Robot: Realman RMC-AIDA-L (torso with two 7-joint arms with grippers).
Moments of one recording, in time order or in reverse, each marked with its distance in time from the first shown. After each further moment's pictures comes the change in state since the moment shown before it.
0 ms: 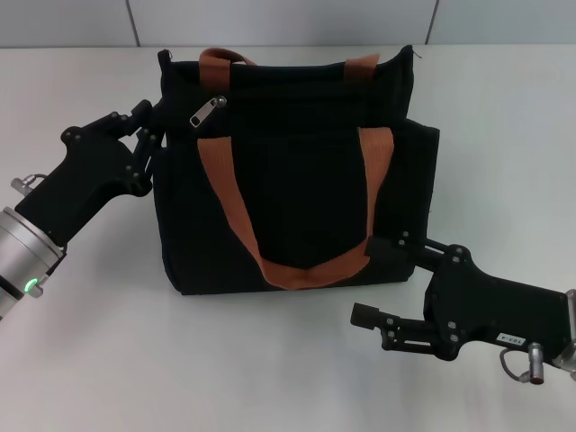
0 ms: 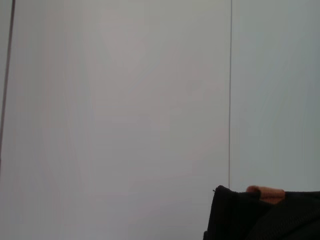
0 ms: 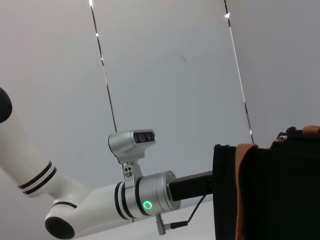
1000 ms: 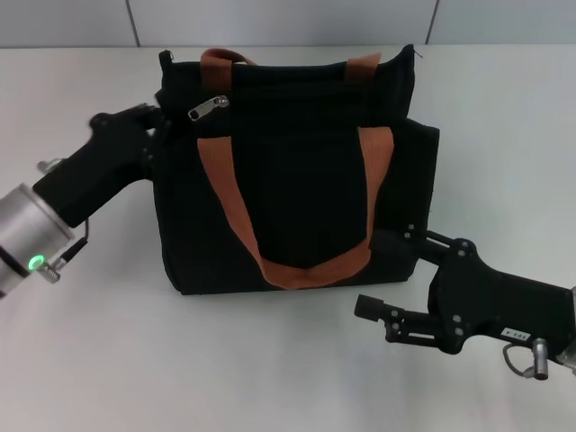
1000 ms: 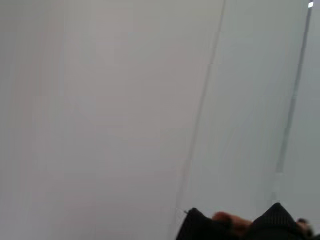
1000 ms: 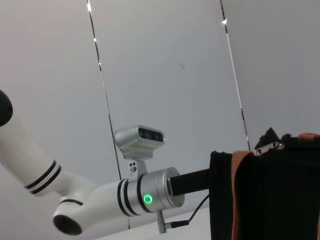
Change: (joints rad) left arm -0.033 0.005 0.084 0.077 0.023 0.020 -0.295; right arm -0.002 0.000 0.025 0.000 0.000 -0.014 -0.004
